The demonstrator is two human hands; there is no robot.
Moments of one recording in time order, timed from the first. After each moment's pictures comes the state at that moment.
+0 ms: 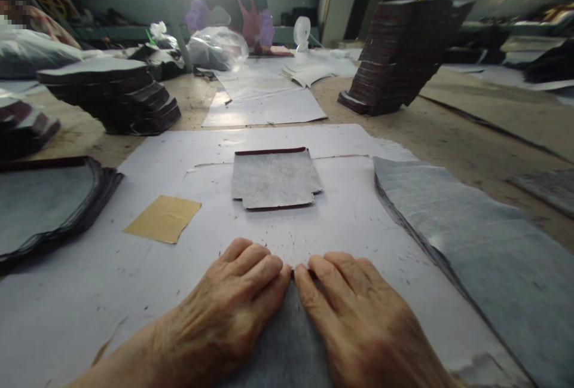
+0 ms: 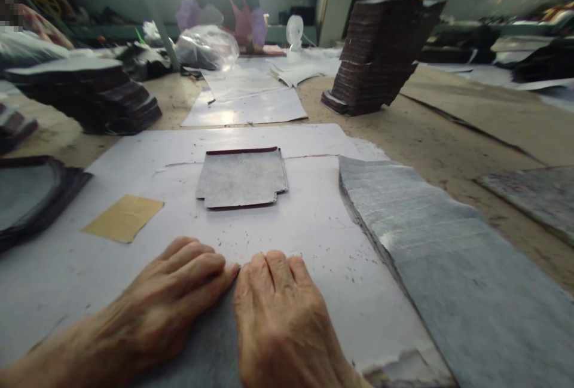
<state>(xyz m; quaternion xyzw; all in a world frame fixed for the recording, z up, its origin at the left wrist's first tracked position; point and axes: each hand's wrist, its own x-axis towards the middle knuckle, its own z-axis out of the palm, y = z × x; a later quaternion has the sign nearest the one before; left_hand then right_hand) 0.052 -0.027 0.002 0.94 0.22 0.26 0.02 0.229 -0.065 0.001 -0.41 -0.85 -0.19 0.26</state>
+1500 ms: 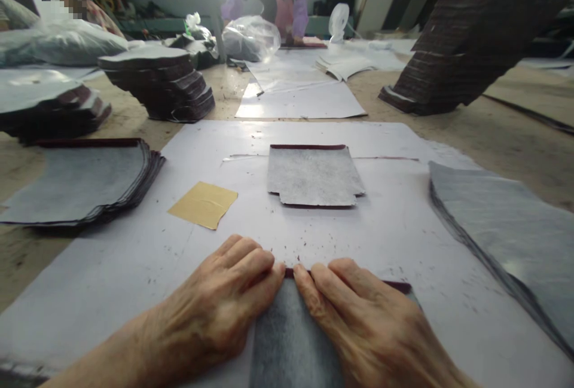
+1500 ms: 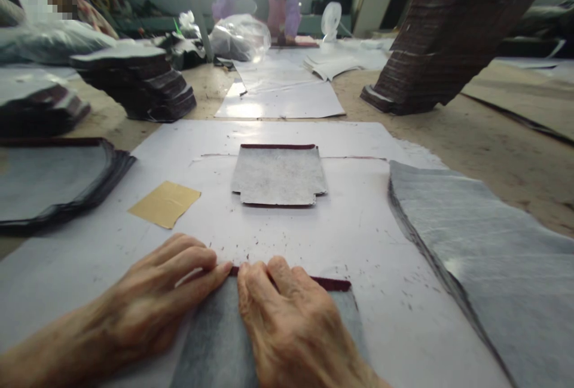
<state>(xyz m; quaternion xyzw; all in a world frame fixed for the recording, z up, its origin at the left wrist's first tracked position) 0.000 -0.035 -0.003 0.93 0.26 0.27 0.02 0.206 -0.048 -0.001 -0.30 -0.92 -0.06 0.26</state>
